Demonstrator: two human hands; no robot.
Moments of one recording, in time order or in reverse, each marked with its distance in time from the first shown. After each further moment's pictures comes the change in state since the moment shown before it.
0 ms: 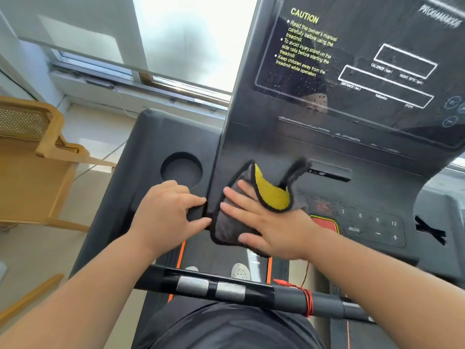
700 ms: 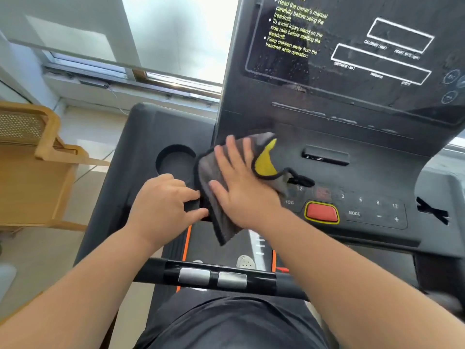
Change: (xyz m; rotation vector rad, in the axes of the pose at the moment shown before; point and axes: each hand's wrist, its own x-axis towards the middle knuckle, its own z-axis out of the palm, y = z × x) left_hand 0.001 -0.001 0.000 0.090 -0.027 0.034; right_hand 0.066 -0.039 -0.011 0.324 0.161 0.494
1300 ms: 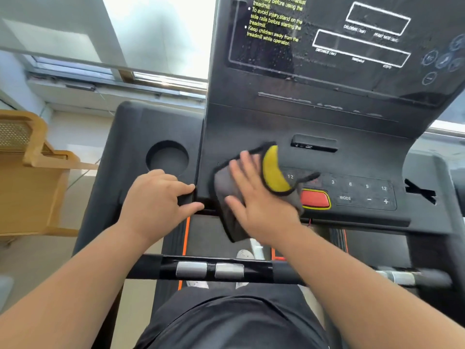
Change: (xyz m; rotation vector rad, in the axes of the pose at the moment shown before) left_hand 0.001 0.003 -0.001 0.055 -0.005 0.017; right_hand -0.059 0.033 0.008 0.044 0.012 0.072
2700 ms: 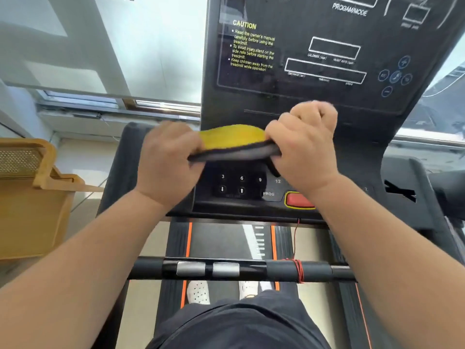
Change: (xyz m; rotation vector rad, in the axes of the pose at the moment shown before) left_hand 0.056 0.040 -0.062 -0.056 0.415 0.182; right_hand 0.003 0.003 -0.129 -0.600 0.852 -0.238
